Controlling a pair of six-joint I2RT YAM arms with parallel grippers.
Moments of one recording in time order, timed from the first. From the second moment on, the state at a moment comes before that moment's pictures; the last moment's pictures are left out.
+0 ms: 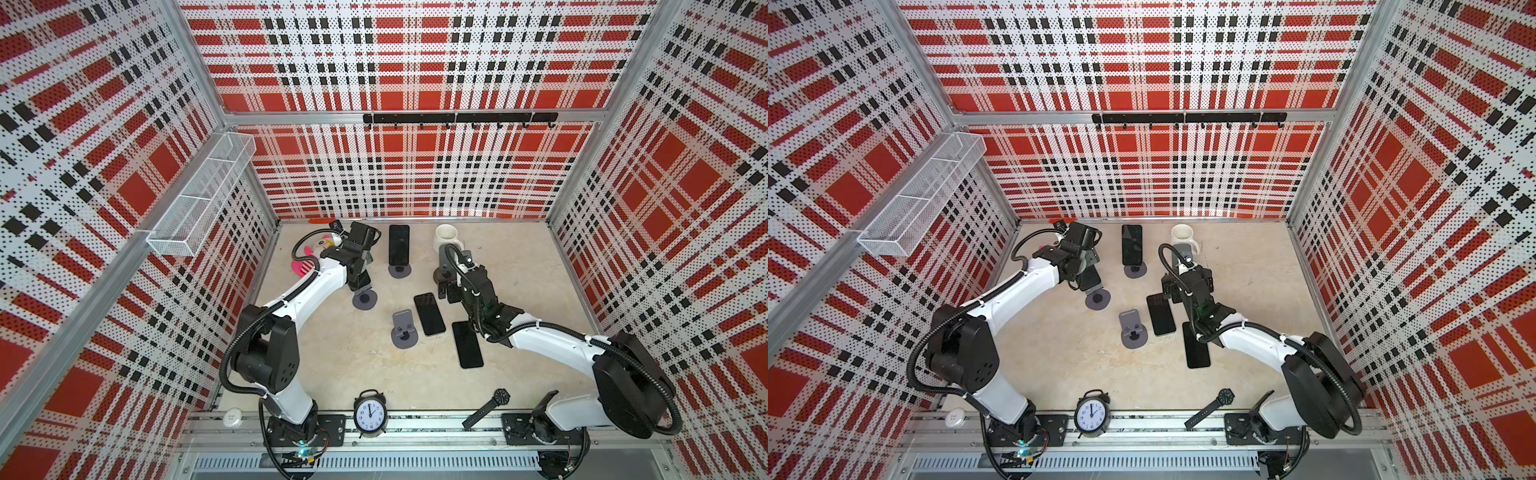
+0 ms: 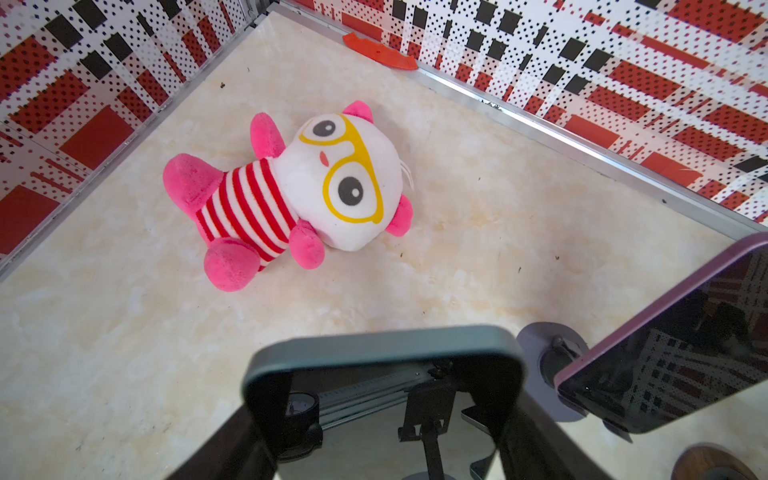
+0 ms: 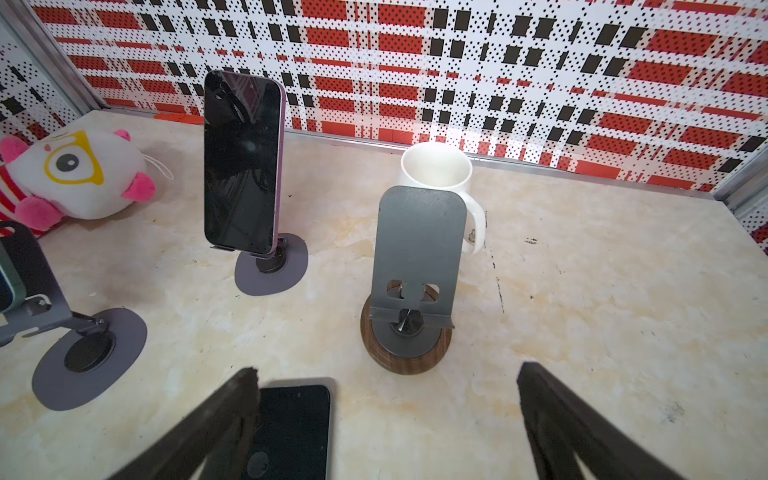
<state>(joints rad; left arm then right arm) -0.40 1.67 1.37 -0.59 -0.54 -0.74 0.68 1.41 0.75 0.25 0.46 0.17</state>
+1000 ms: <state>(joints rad) -0.51 1.38 1.07 -0.65 -0.39 -0.63 0.68 1.40 0.72 0.29 0.48 0.16</state>
